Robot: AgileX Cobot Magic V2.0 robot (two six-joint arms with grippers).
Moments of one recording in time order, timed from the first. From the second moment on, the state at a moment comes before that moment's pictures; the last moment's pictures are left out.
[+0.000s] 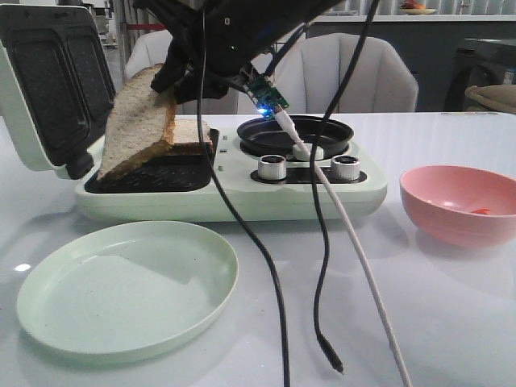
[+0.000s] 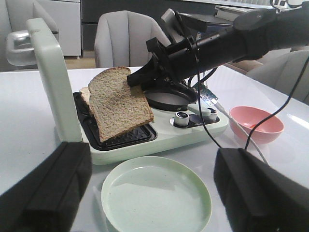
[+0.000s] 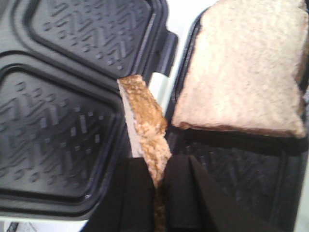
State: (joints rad) left arm -0.46 -0.01 -0.35 -0.10 0.53 -0.05; right arm 0.52 2.08 -1.67 1.05 0.36 -0.31
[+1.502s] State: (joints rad) left arm -0.46 -0.01 -0.35 -0.10 0.53 -0.05; right arm 0.43 1.66 -1.76 -0.09 0.81 0.14
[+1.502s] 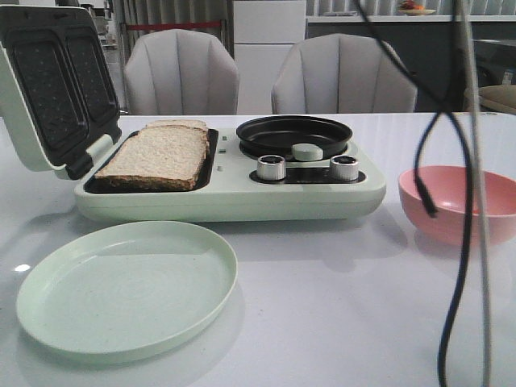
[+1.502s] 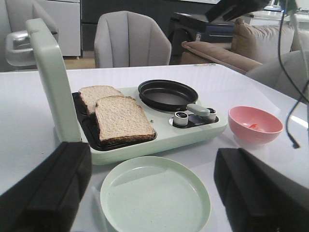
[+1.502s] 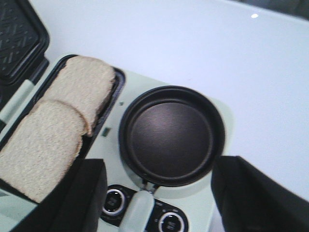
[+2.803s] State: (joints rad) left arm -0.46 -0.01 -0.35 -0.10 0.53 -0.05; right arm 0.42 0.13 -0.21 -0.16 0.09 0.28
